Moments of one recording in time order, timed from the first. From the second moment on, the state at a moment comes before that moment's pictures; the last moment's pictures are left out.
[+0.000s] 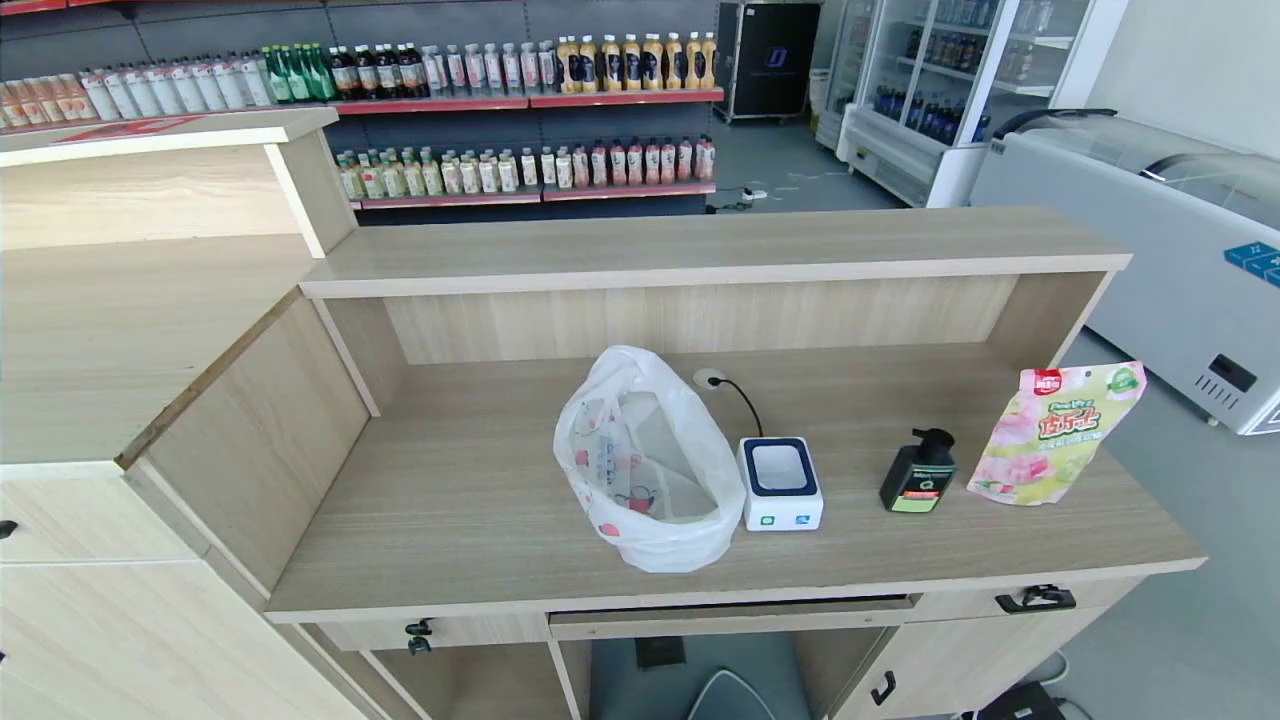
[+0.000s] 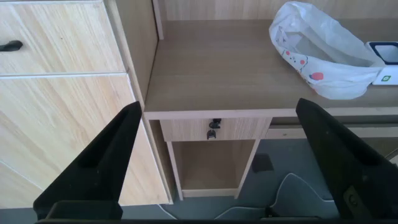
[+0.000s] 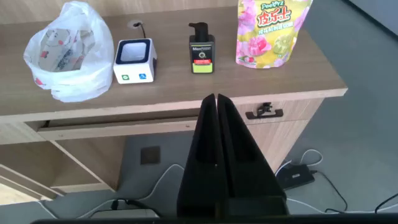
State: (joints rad) left arm 0.00 0.00 0.00 0.00 0.00 0.00; right arm 0.00 0.04 -0.08 0.03 -0.02 -0.02
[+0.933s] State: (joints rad) left arm 0.00 0.00 0.00 0.00 0.00 0.00; right arm -0.18 1.50 -0.55 -0.59 0.25 -0.33
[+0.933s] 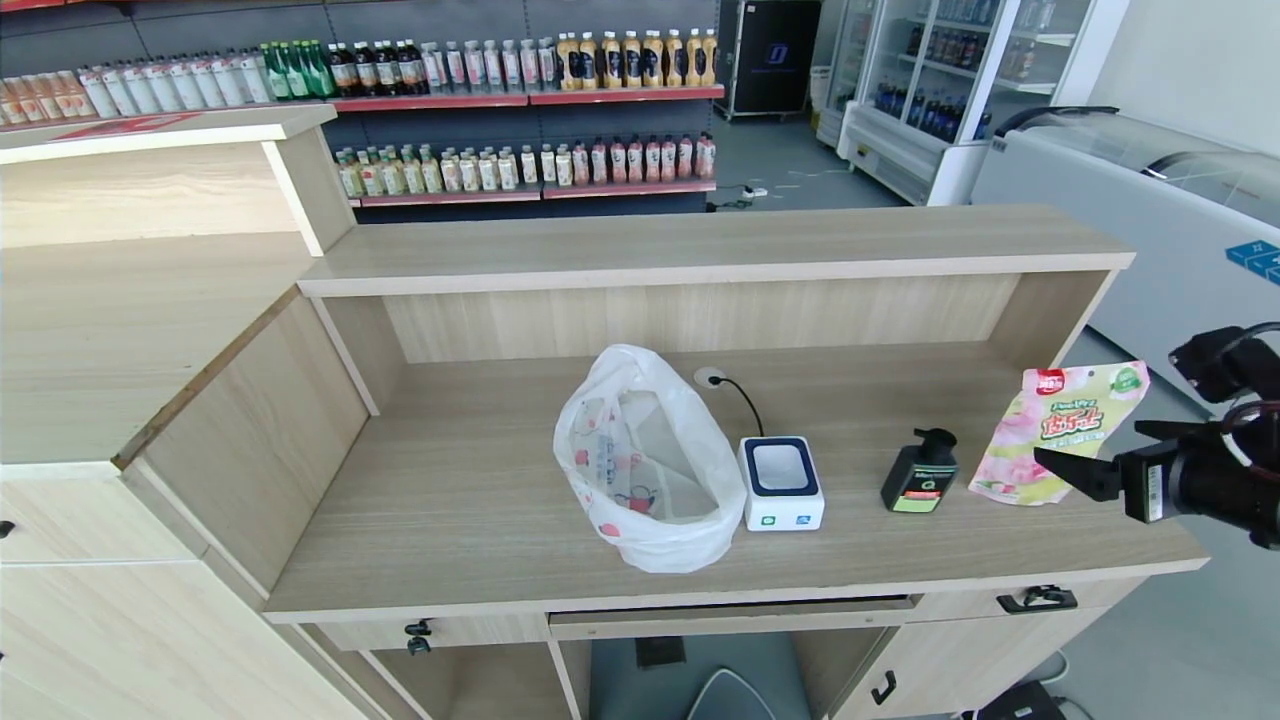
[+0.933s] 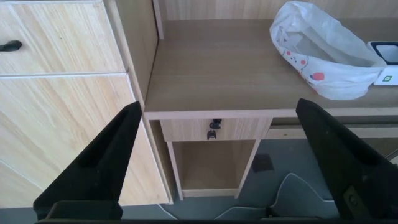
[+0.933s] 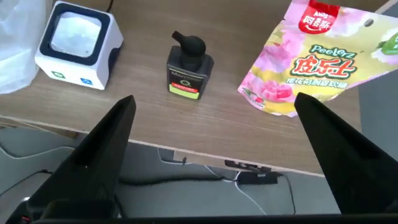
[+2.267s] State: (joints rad) left arm 0.00 0.00 0.00 0.00 0.00 0.00; right arm -0.23 2.26 -0.96 -0.80 0.67 -0.74
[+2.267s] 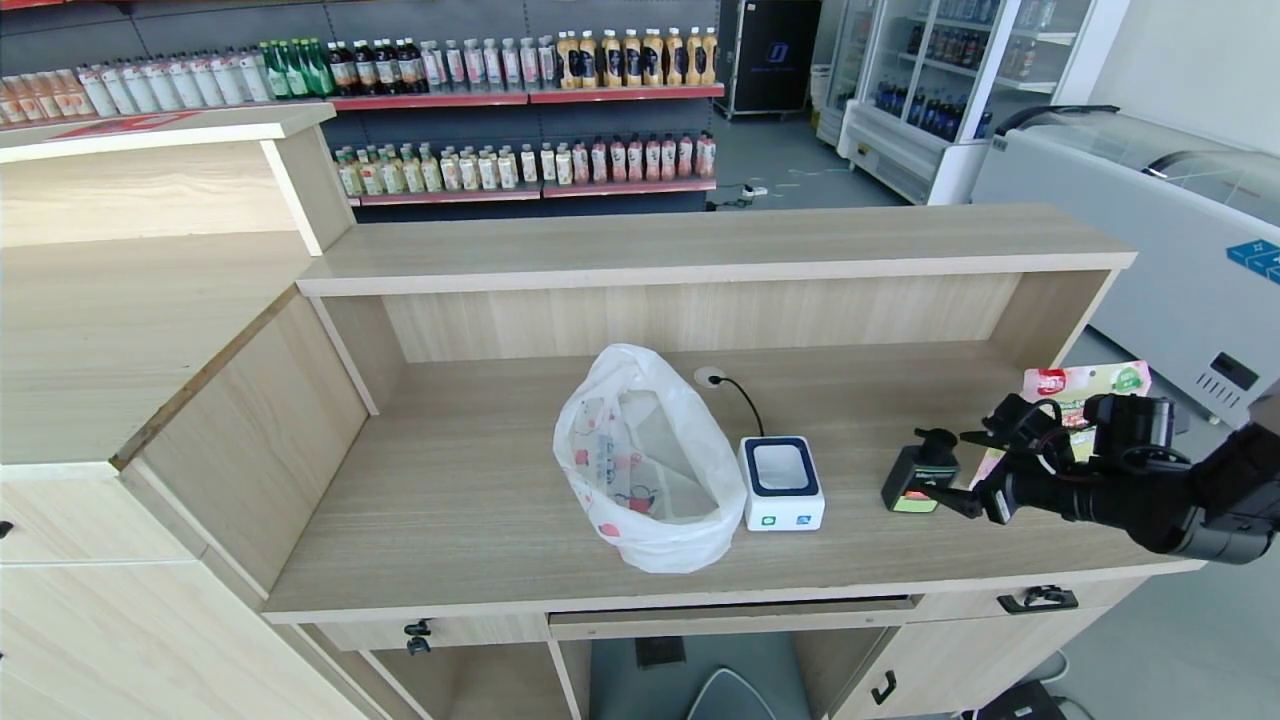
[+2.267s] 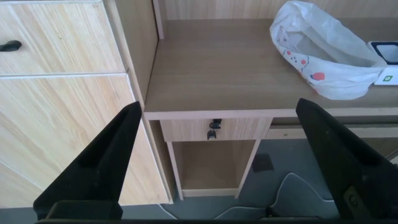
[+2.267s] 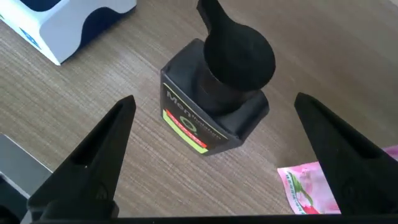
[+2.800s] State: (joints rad) left arm 0.00 0.00 0.00 0.00 0.00 0.00; right arm -0.18 2.35 -1.05 -0.80 0.68 -0.75
